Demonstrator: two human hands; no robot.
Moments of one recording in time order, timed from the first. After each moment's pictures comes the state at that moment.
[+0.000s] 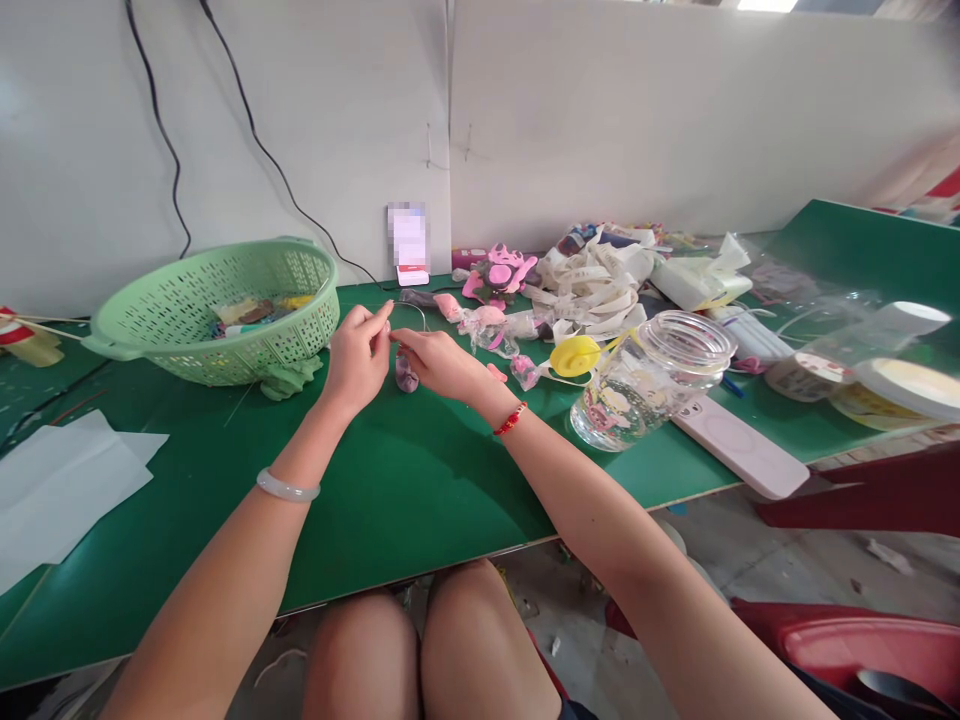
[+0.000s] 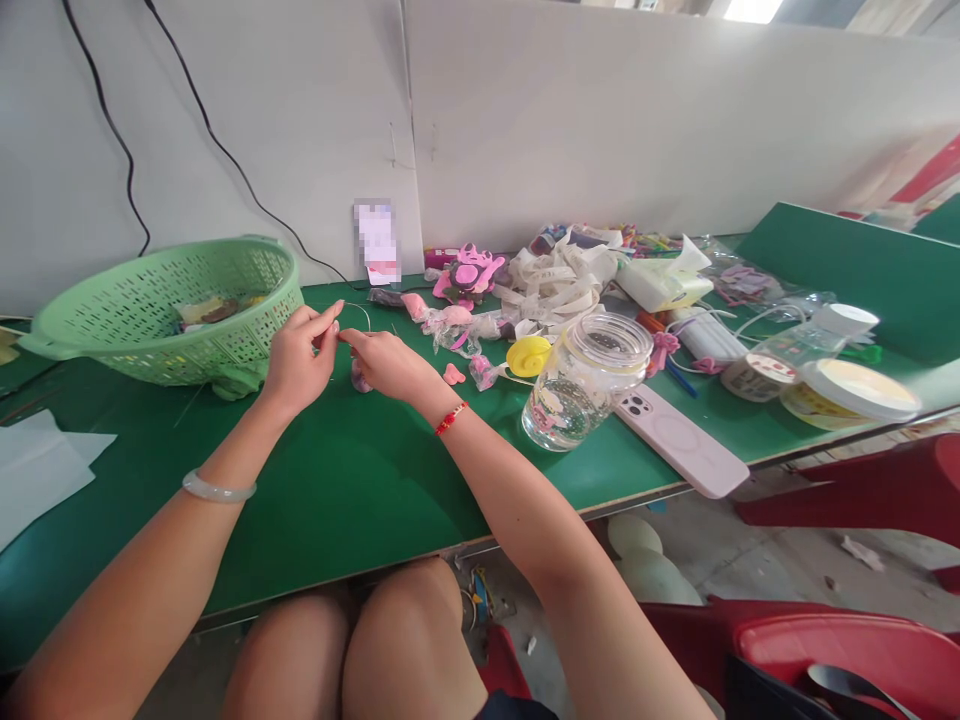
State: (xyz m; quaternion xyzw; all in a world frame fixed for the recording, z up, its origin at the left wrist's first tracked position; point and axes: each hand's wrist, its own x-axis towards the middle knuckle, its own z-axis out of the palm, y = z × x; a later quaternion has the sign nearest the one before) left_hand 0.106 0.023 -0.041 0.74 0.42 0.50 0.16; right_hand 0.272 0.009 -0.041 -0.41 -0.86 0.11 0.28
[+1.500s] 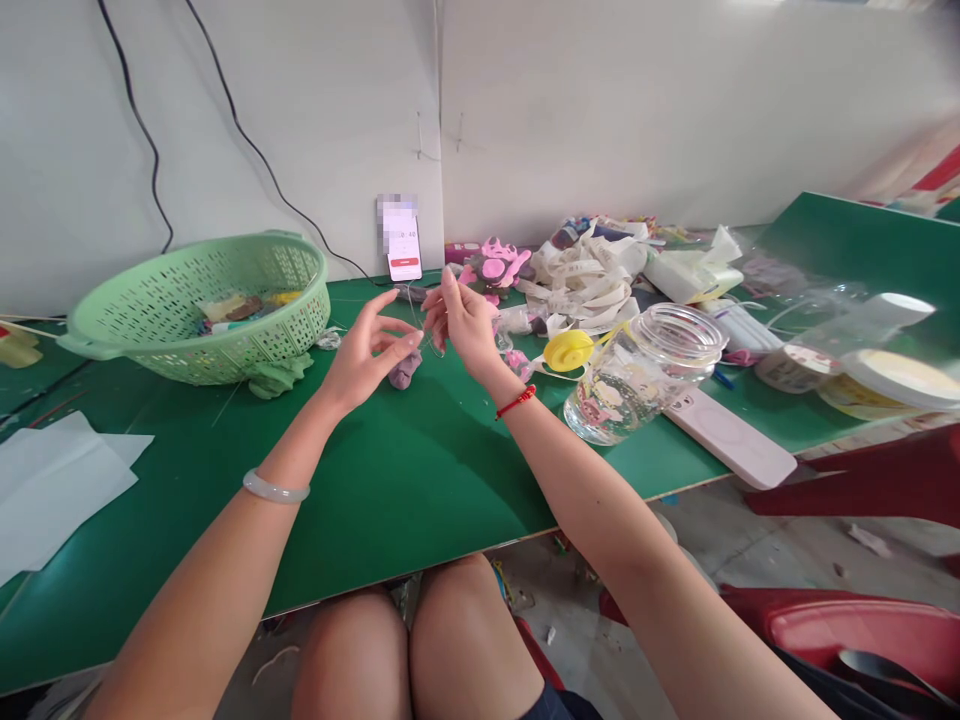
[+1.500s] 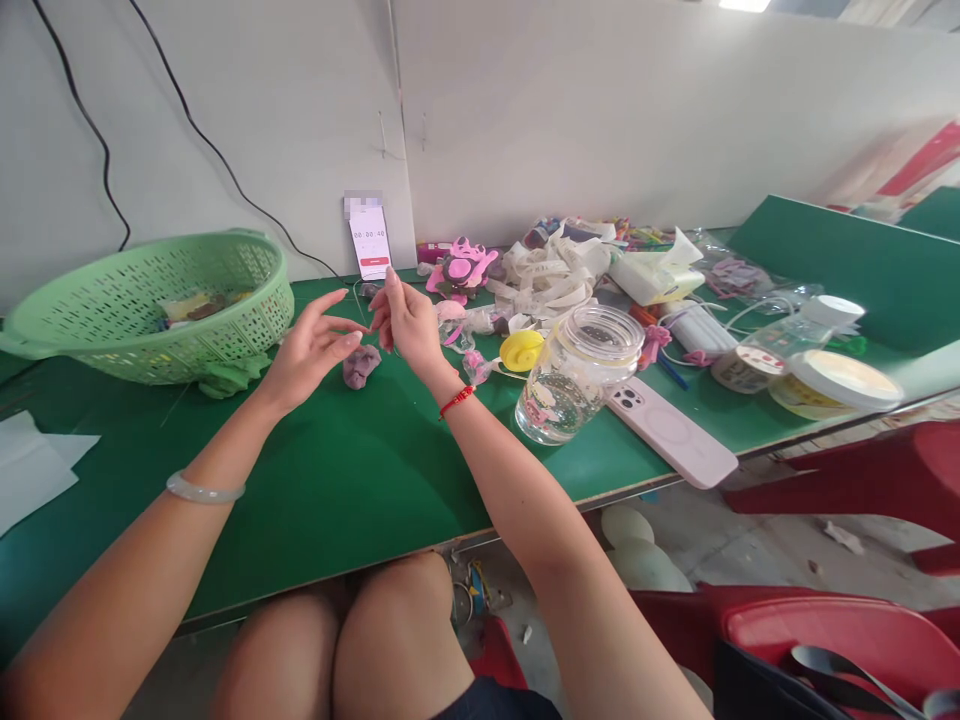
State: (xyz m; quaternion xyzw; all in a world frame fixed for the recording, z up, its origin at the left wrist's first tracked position) left_hand 0.115 0.016 -0.043 0.70 0.38 0.46 0.39; right_hand 0.283 0.027 -0.035 -0.38 -0.52 0.42 0.64
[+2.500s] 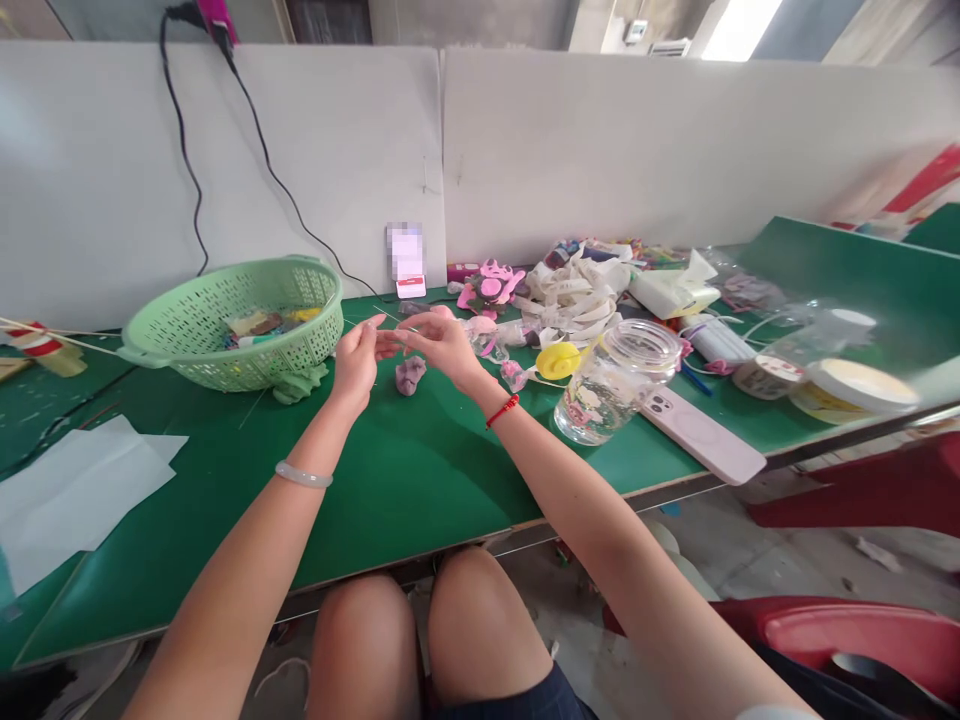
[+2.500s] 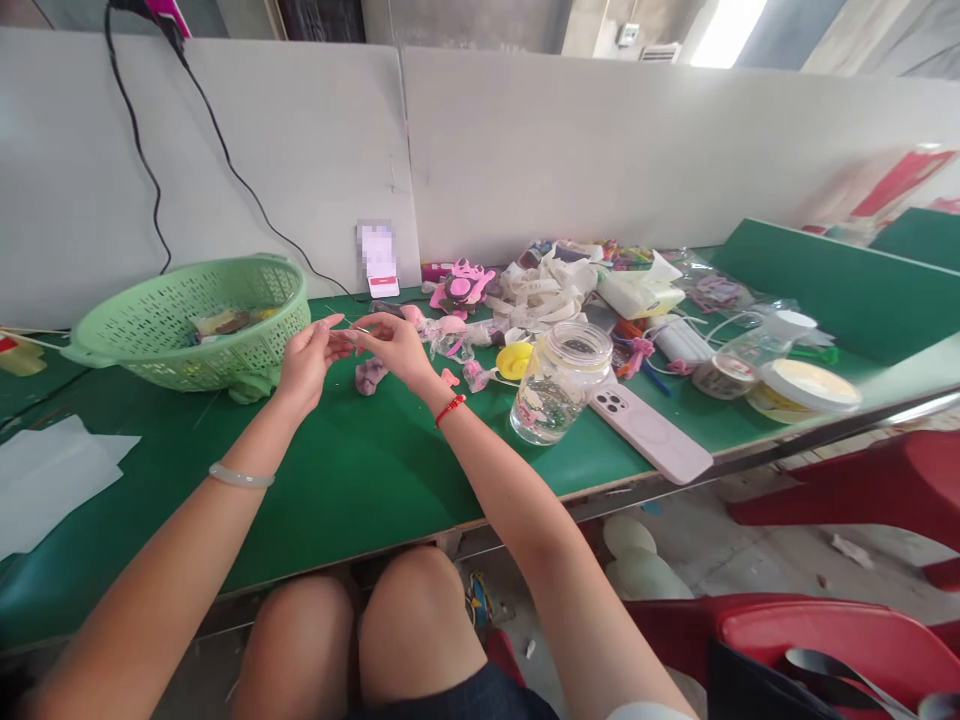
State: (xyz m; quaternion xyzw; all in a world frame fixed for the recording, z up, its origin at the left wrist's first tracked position) left_hand 0.117 0.033 -0.049 0.54 0.44 0.57 0.43; right_hand 0.269 0.021 -0.040 -0.37 -0.60 0.44 0.56
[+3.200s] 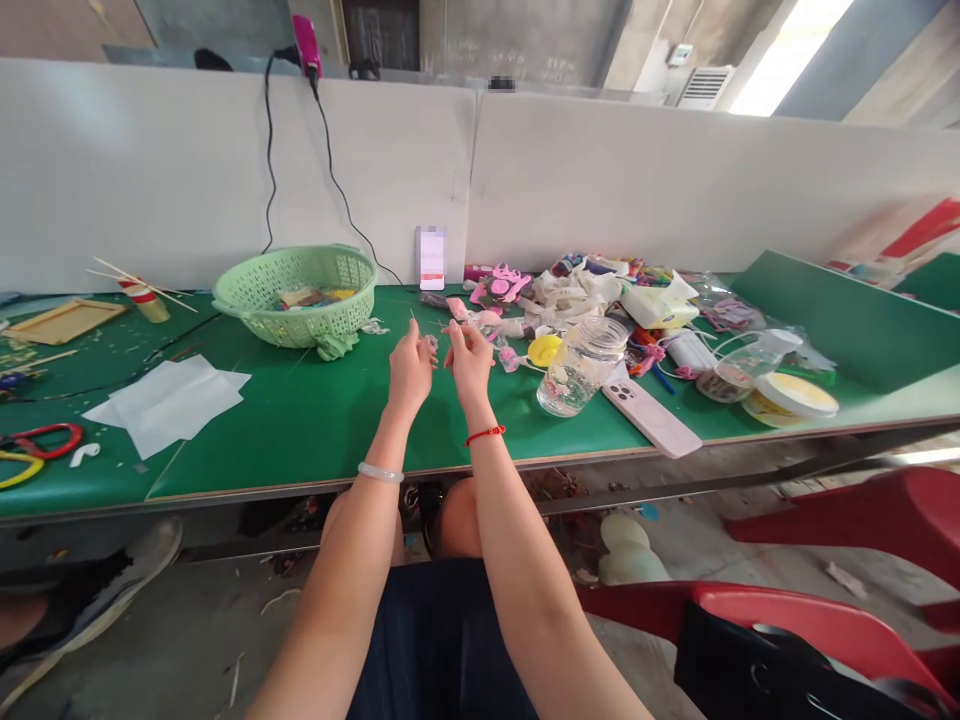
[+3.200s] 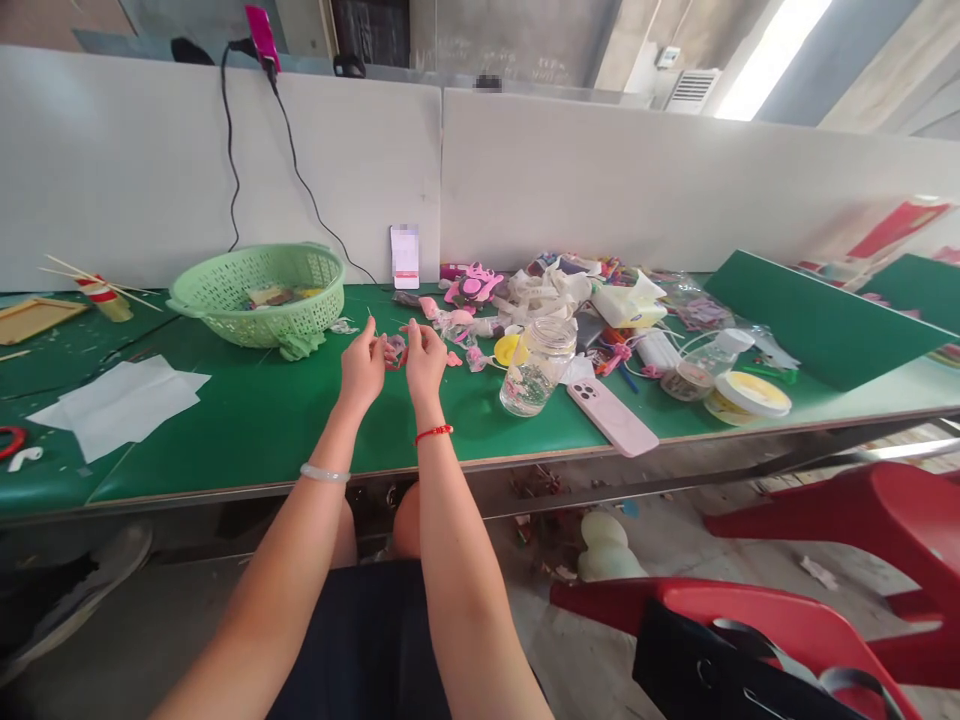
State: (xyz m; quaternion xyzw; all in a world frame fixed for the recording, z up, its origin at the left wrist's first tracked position) left_hand 0.157 -0.061 -0.039 0.60 0.55 0.52 0.27; right_hand 0.253 -0.065 -0.039 -0.49 -0.46 0.36 0.65
